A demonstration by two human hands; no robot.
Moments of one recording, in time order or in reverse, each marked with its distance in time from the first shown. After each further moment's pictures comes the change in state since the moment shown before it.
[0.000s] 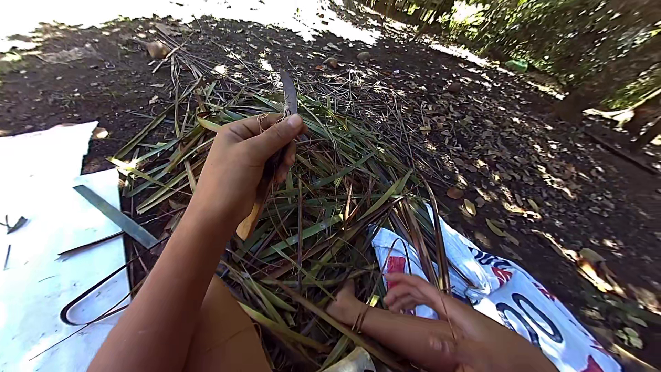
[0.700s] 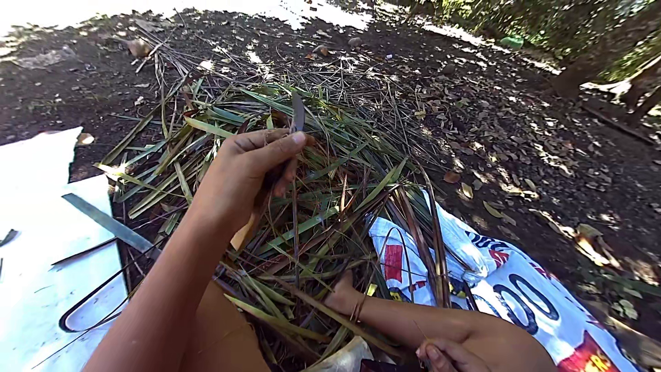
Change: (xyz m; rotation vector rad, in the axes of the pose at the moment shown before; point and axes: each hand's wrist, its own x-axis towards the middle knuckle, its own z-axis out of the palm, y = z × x) left_hand 0.001 -0.014 0.016 0.021 -0.127 -0.134; right_hand -0.031 0.070 0.080 0.289 0.514 0.212
